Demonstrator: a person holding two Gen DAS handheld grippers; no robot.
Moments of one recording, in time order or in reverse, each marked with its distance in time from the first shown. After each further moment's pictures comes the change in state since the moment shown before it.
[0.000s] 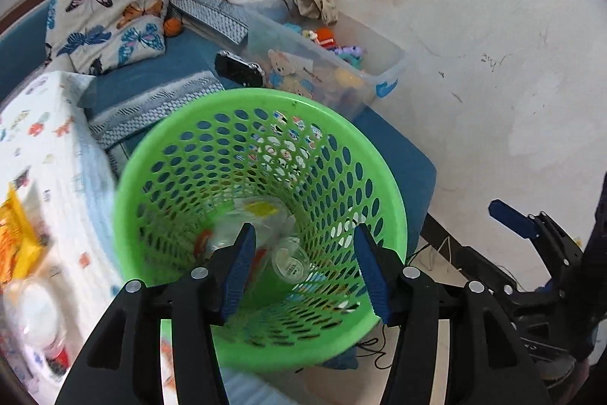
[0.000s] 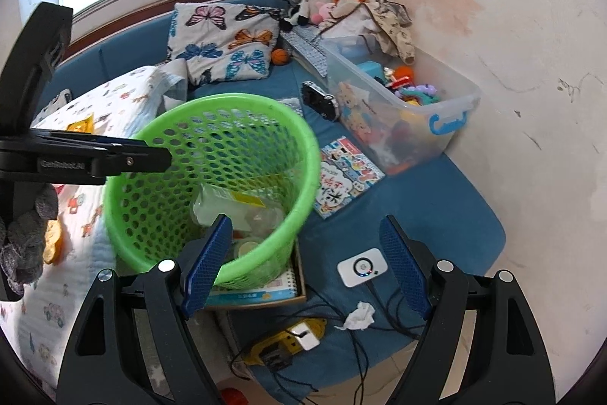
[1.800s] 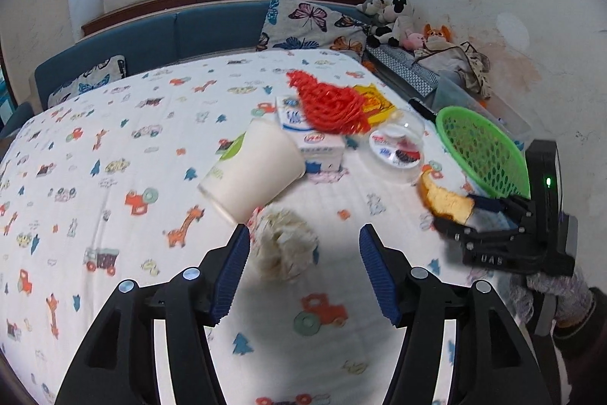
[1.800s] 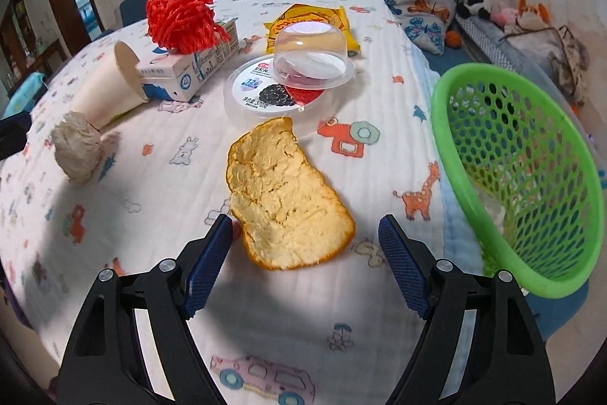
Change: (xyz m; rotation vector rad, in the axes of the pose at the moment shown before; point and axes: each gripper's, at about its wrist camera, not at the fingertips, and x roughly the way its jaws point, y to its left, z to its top) left arm -0.241 0.174 -0.264 -0.317 -0.244 0.465; right arm 0.042 0.275 -0.047 -0.344 0.141 0.344
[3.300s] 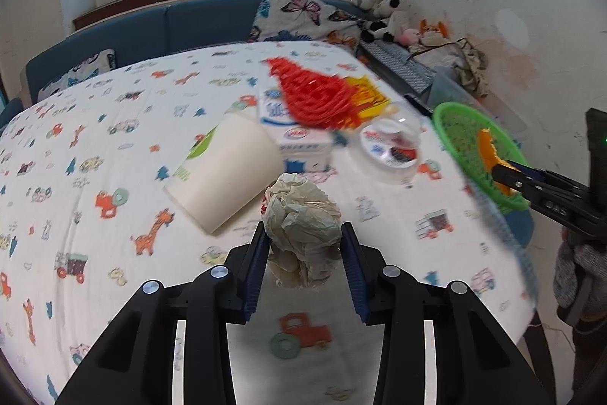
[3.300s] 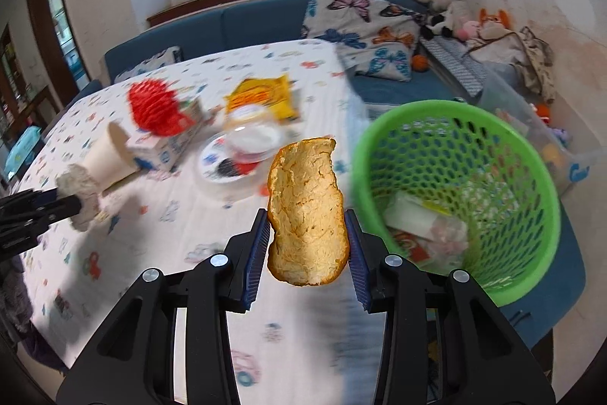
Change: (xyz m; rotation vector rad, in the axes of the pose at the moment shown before) left arm 0.027 -0.017 0.010 -0.006 0.008 -0.053; right arm -0.063 -0.053 0.015 0.118 -0.143 -0.035
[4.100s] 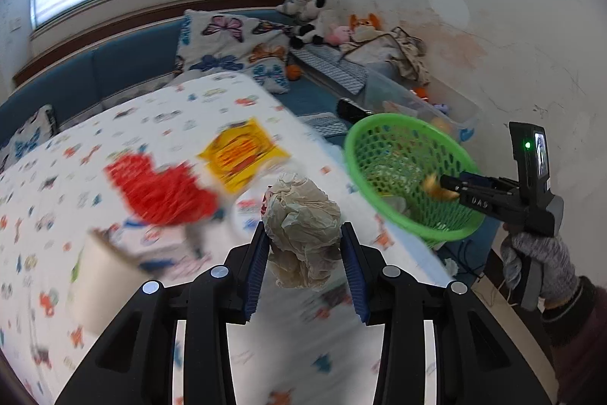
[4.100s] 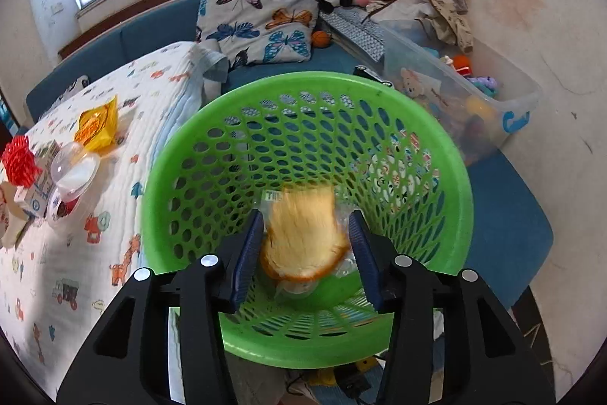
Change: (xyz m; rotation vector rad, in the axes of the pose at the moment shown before) left arm 0.032 -0.114 0.071 0.185 -0.012 -0.144; right arm 0.026 -0.139 -0.007 0.209 0.034 -0.233
